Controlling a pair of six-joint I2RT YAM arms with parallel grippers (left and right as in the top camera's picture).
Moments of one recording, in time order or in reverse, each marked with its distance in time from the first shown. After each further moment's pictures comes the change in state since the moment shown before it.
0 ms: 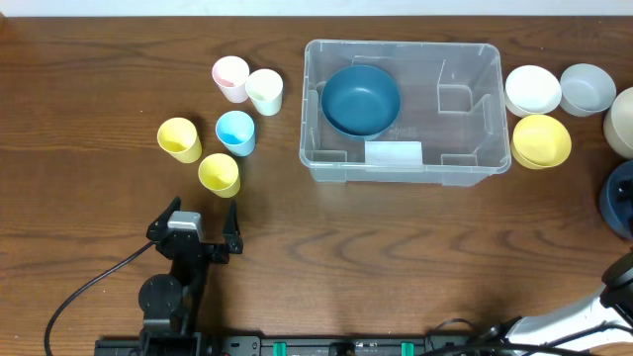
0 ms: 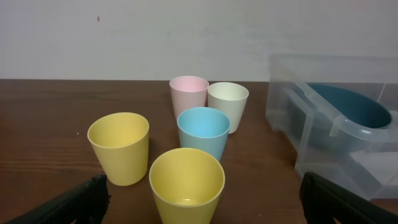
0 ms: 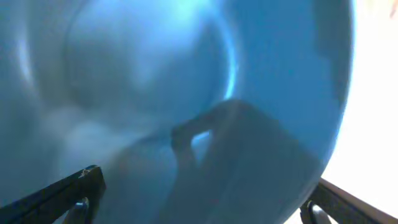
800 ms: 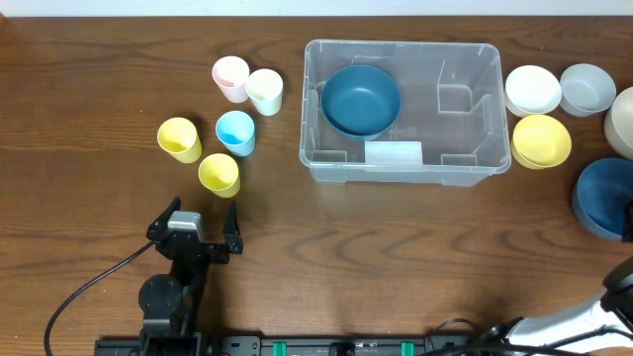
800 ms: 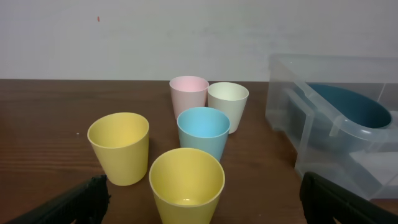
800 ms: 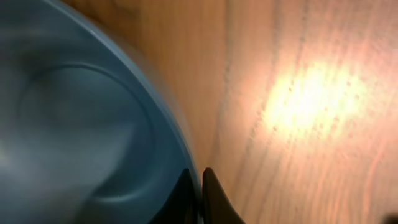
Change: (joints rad) left arm 0.000 0.000 0.000 0.000 0.000 0.000; right arm -0.035 -0.029 0.010 -0.165 0.018 0.046
